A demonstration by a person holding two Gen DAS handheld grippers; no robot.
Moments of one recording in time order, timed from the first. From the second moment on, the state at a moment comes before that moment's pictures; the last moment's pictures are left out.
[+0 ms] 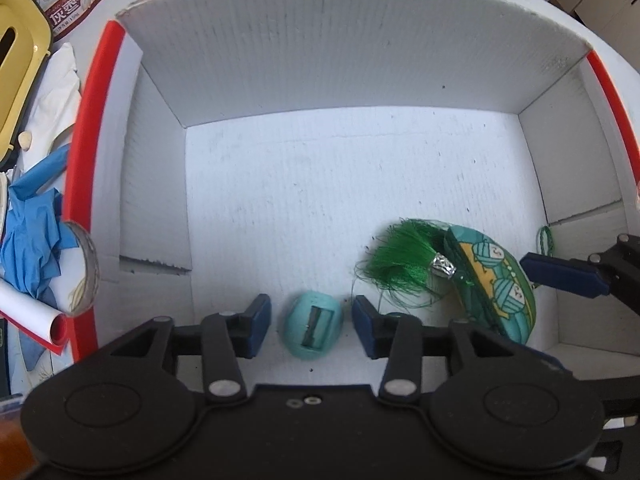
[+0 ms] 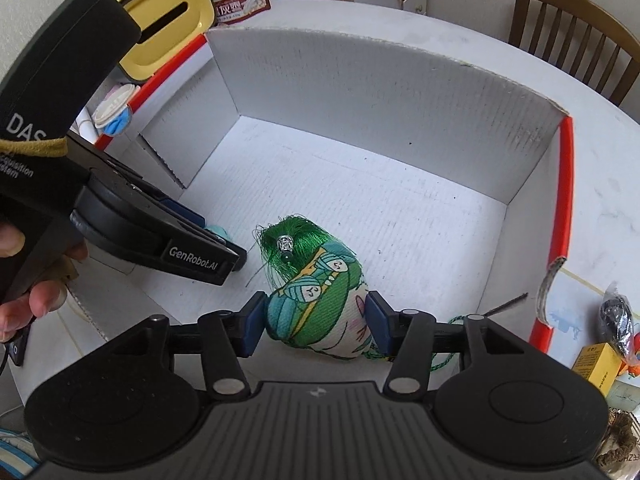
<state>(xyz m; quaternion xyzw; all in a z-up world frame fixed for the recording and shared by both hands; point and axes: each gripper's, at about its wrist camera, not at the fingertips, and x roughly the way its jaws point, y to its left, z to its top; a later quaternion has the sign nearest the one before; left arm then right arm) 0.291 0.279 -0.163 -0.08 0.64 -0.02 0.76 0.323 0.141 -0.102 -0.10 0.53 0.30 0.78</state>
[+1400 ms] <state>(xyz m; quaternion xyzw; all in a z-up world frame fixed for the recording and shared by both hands) 0.188 0.175 -0.028 -0.06 0.45 -0.04 0.89 0.230 -0.019 0.011 0.01 0.40 0.29 0.87</state>
